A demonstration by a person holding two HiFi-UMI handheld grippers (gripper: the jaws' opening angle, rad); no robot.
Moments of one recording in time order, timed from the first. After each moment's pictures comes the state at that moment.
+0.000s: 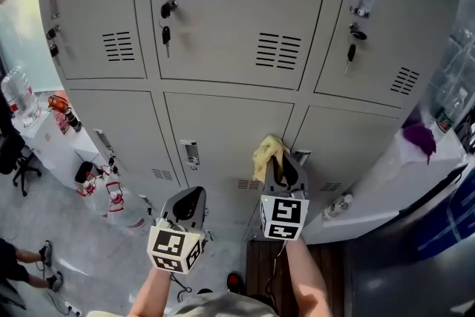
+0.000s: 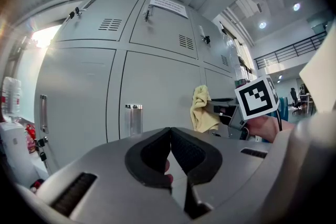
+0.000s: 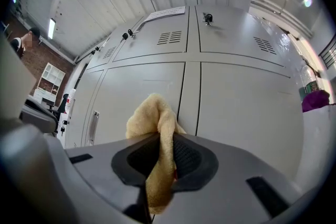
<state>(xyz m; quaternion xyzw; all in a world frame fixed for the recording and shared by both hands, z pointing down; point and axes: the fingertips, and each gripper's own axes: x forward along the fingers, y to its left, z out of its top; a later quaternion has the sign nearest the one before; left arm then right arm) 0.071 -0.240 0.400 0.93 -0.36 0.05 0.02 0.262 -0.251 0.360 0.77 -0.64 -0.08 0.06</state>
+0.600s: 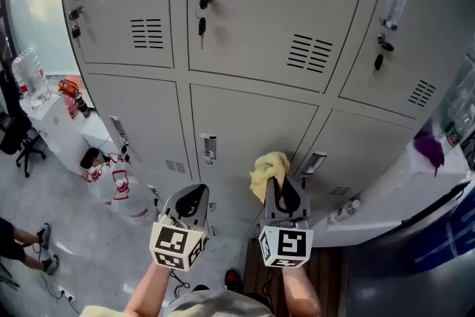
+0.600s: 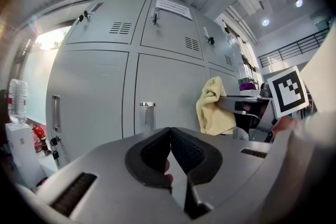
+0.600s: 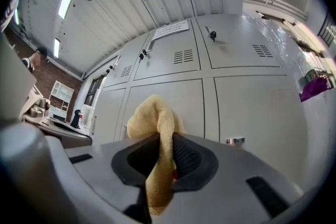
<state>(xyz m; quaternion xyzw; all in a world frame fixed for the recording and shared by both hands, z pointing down) 0.040 -0.243 0.406 0.92 -0.38 0.05 0.02 0.195 -0.209 0.356 0.73 -0.68 -0.09 0.00</state>
